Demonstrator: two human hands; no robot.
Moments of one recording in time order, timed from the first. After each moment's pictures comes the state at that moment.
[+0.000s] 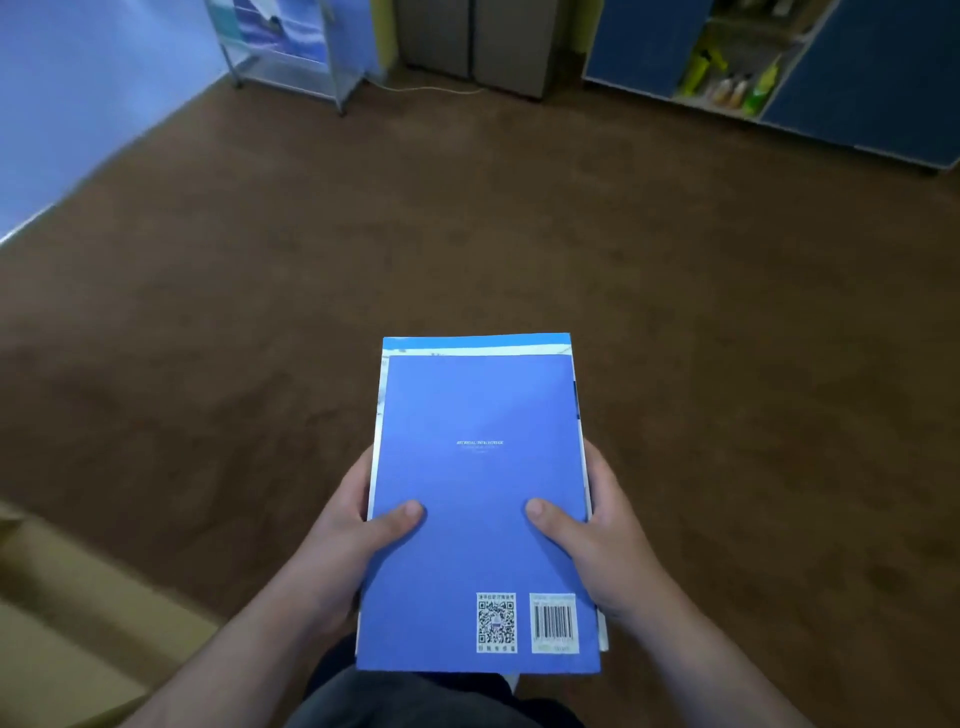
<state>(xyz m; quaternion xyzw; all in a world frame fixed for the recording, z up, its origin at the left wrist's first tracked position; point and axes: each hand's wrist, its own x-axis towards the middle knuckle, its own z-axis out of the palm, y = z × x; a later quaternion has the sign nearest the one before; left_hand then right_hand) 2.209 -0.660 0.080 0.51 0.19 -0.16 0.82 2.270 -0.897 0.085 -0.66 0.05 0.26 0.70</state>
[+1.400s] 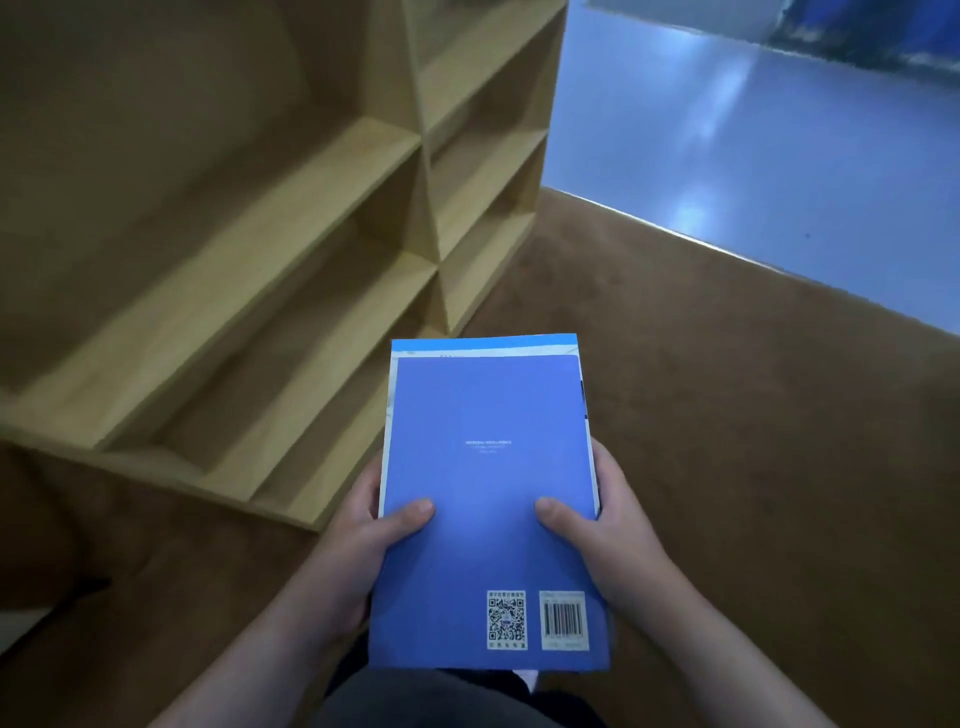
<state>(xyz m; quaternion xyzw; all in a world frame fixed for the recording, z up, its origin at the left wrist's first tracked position) 2.362 -0.359 0.082 0.18 0.53 0.53 0.63 2.586 -0.268 0.082 -0.47 -0.49 0.68 0.26</state>
